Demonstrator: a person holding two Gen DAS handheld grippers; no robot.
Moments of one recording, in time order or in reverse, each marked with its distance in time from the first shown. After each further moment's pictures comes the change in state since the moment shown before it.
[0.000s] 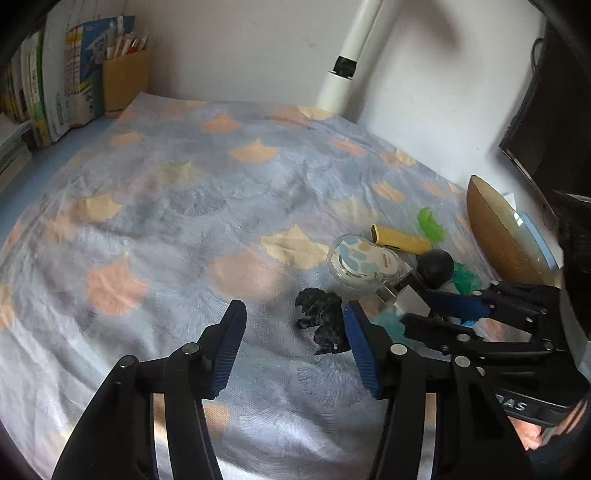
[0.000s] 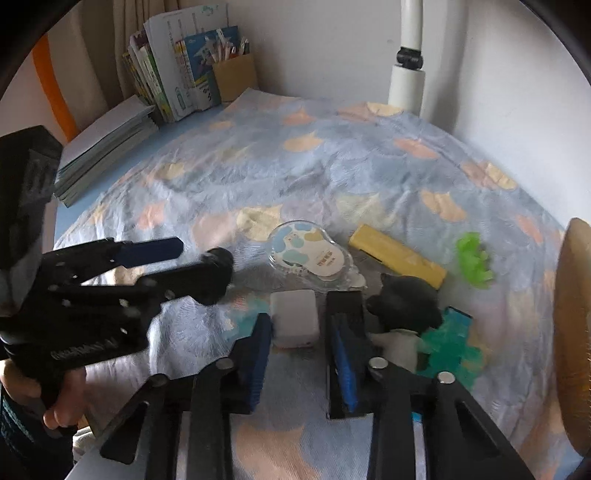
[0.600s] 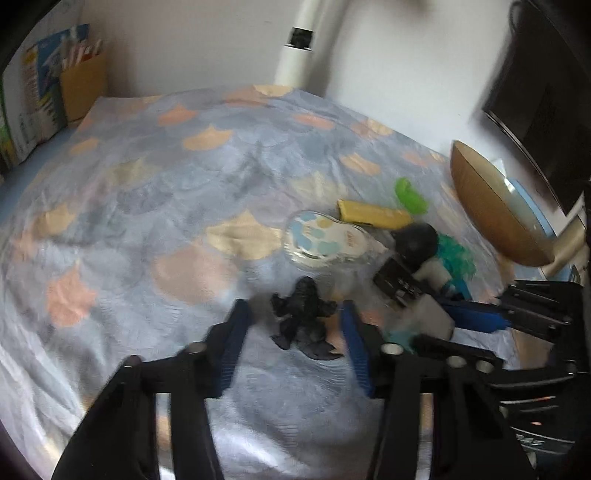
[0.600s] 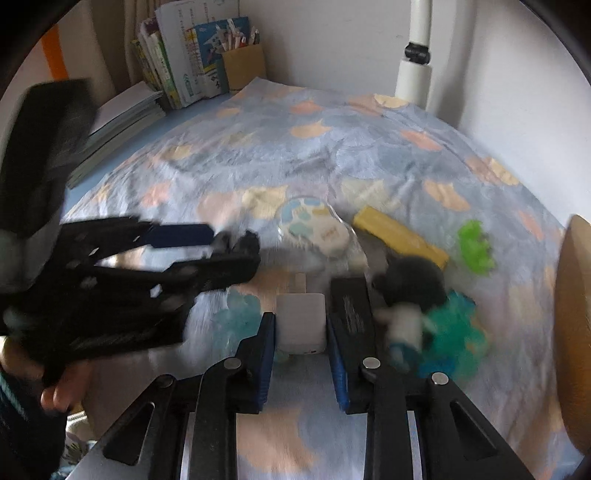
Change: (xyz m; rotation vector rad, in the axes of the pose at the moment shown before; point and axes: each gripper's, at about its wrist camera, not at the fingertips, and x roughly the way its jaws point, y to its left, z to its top) left arm 0.023 -0.037 -0.002 0.099 0.066 -0.024; right arm -0.012 0.002 -0.021 -0.037 0.008 -0.015
